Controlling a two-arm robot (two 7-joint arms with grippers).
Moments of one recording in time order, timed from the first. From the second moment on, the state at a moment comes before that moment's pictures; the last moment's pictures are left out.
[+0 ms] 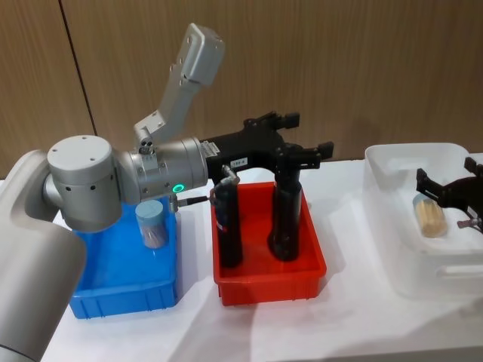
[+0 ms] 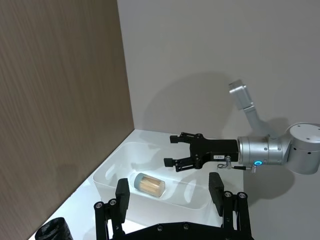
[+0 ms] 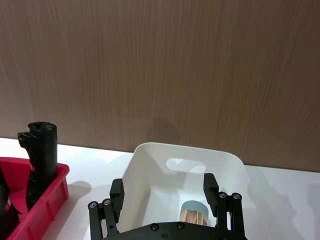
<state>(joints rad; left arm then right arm) -0.76 0.17 0.37 -1.22 -0.33 0.30 -0.88 0.33 0.34 -0.08 -1.34 0.25 0.10 0.15</state>
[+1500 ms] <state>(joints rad) -0.52 0.27 0.41 -1.41 -0.27 0.17 -0.48 0.02 0.34 -0.21 -1.73 0.29 0.04 0.07</state>
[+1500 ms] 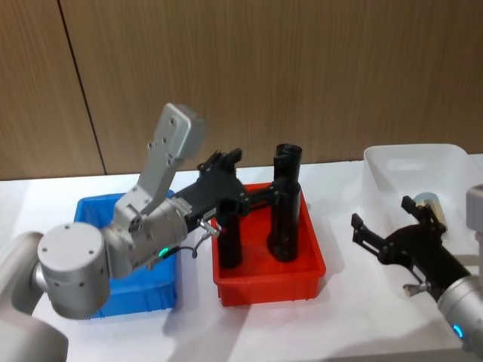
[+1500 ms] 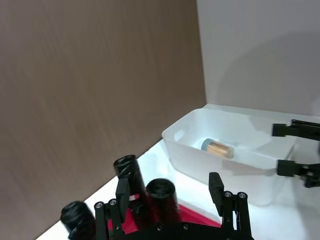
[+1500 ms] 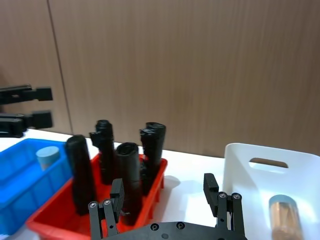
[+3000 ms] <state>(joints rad) -0.24 0.38 0.45 -1.63 -0.20 0.01 -0.01 -0.01 0.34 -0.23 -1.77 0.29 0.03 0.07</state>
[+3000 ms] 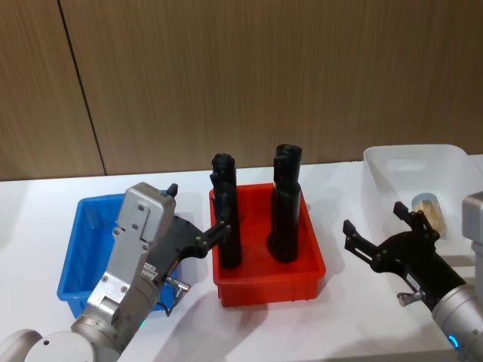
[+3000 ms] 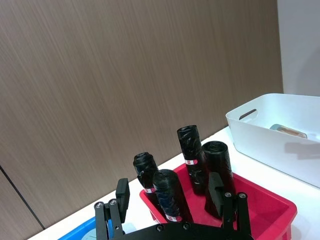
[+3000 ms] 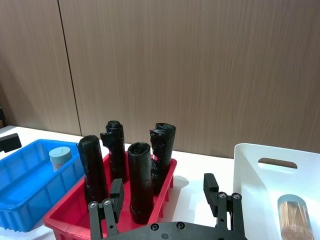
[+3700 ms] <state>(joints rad) -0.24 0.38 0.45 -1.63 -0.20 0.01 -0.01 0.05 0.31 -0.23 -1.69 0.27 0.03 0.12</state>
